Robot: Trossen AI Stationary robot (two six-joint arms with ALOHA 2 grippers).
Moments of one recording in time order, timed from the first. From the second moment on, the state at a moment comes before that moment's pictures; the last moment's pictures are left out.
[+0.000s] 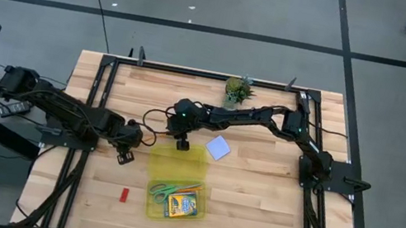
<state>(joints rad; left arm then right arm) -0.13 1.18 0.46 -0.65 -0.09 -0.61 -0.18 2.31 1.63 -0.05 -0.23 -0.38</state>
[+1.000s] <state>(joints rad) -0.13 1.18 0.46 -0.66 -0.09 -0.61 -0.18 2.31 1.63 -0.05 -0.24 -0.38</state>
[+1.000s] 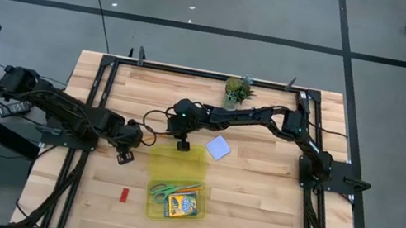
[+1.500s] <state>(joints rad) -0.13 1.18 0.46 -0.66 -0.09 -0.61 -0.18 2.31 1.63 -0.05 -0.23 -0.39</state>
